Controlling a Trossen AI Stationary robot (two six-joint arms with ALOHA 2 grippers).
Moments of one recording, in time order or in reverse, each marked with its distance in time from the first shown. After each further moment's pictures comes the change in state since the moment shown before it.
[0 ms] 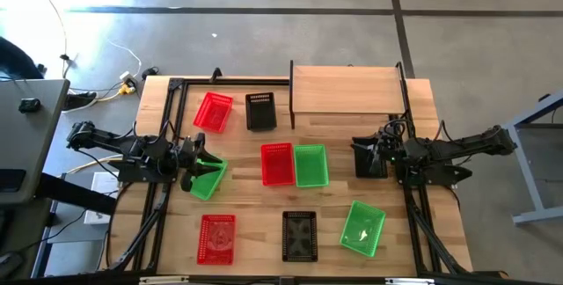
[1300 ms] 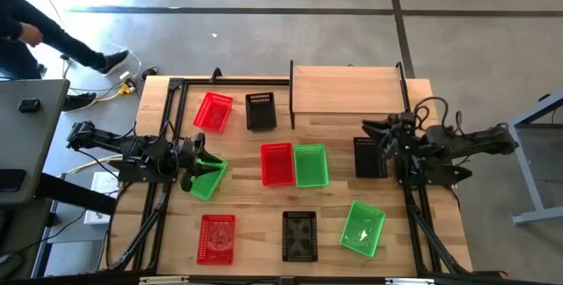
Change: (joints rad) left arm 0.000 0.000 0.000 0.000 0.000 0.000; right arm 0.000 0.045 0.253 0.055 0.052 -0.036
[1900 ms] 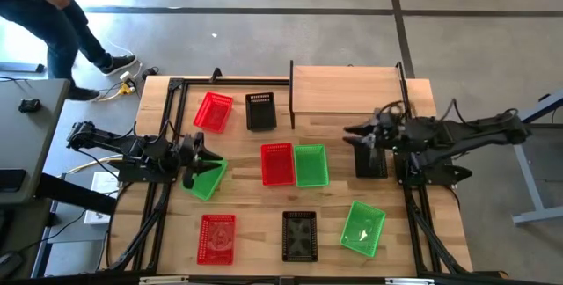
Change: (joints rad) left arm 0.000 0.000 0.000 0.001 -0.074 -0.141; right arm 0.000 0.495 0.415 -0.270 -0.207 -0.171
